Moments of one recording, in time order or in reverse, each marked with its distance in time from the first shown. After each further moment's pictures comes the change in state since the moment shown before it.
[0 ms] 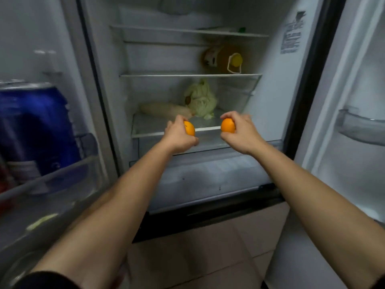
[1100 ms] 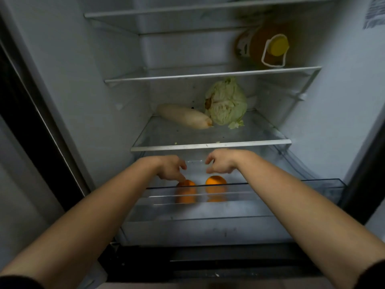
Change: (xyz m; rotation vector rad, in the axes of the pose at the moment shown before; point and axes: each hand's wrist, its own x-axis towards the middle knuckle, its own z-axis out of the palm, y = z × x) left_hand 0.105 -0.066 0.030 0.551 -0.605 -0.280; right_hand 0.152 0.037 0.097 -0.366 -0.849 -0.158
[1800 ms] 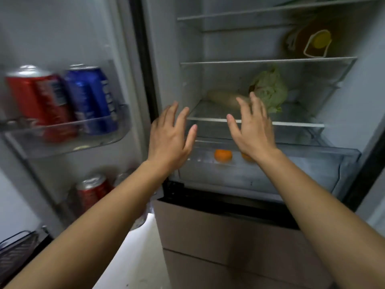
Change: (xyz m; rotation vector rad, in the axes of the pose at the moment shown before) left_hand -0.227 -0.006 0.093 0.136 1.317 -0.077; right_hand -0.131 -0.073 0.057 0.082 1.035 -0.275
